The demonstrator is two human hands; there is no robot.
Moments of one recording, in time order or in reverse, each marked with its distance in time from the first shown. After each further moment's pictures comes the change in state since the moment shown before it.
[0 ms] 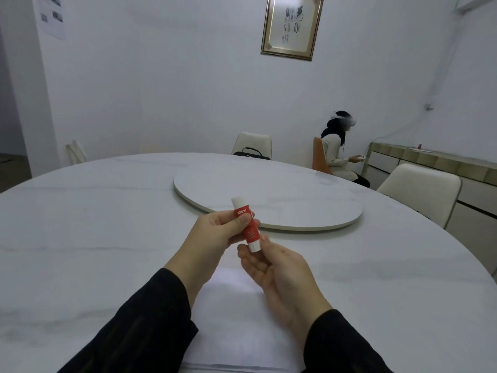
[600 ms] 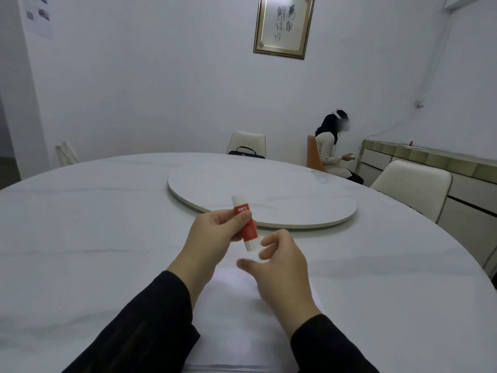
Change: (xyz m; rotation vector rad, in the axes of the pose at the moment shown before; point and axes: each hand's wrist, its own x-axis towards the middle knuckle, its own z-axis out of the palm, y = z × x) left_hand 0.003 -0.005 0.004 0.198 0.131 0.045; right_hand -0.006 0.000 0.004 -1.014 0.259 -0.318
